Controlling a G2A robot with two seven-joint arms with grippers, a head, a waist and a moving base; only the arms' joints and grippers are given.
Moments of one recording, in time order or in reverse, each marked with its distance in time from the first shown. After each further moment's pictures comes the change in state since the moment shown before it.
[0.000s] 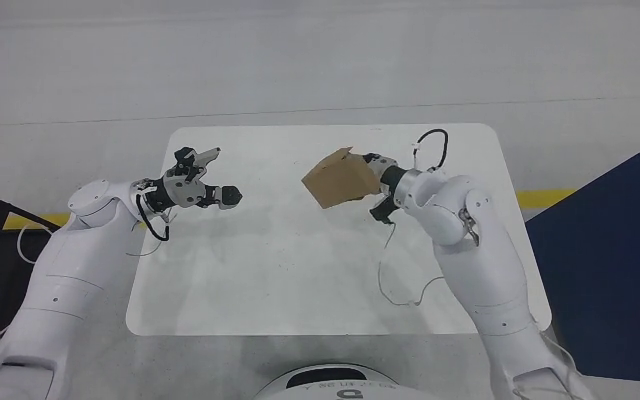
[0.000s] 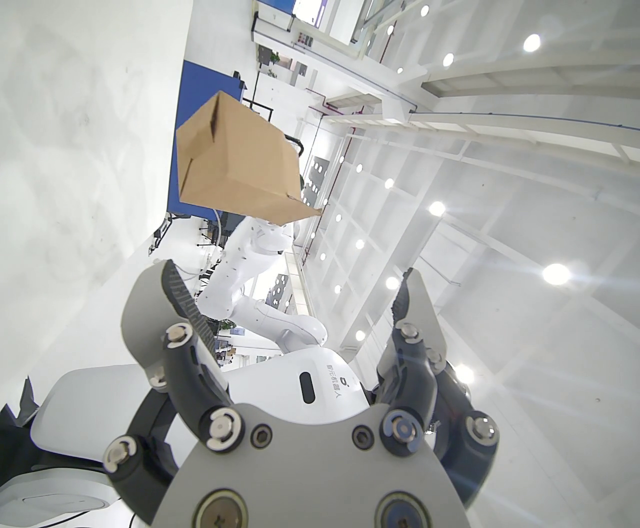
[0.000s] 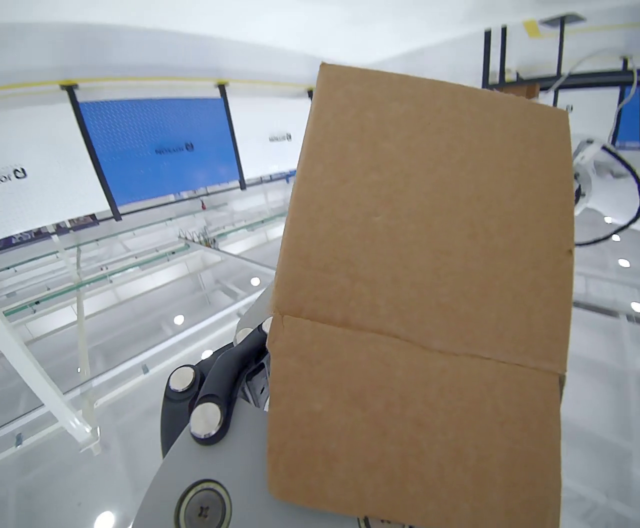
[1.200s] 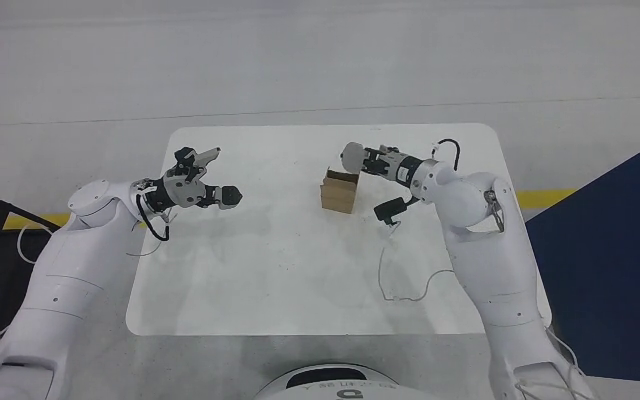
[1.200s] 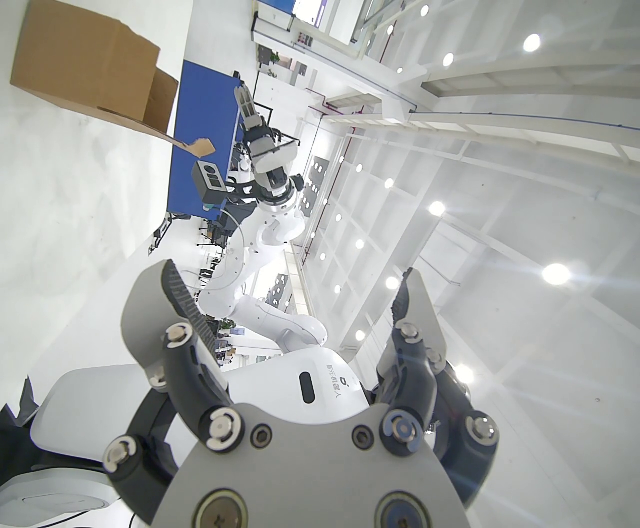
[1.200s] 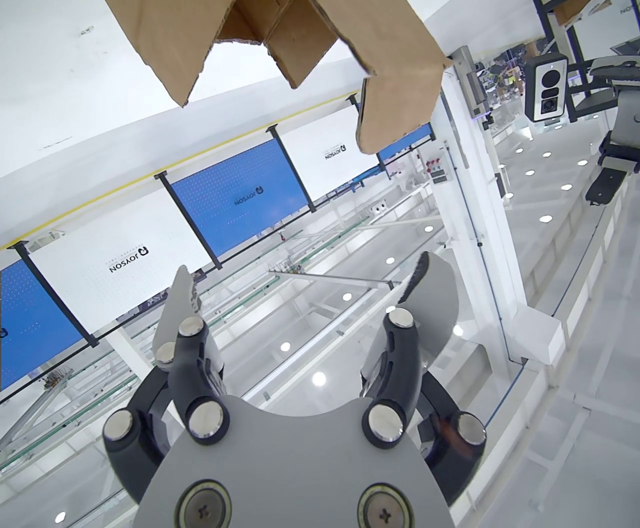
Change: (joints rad) left arm 0.000 0.000 0.000 0.000 0.000 0.000 0.000; right arm 0.021 -0.014 0.100 0.049 0.290 -0.233 -0.076
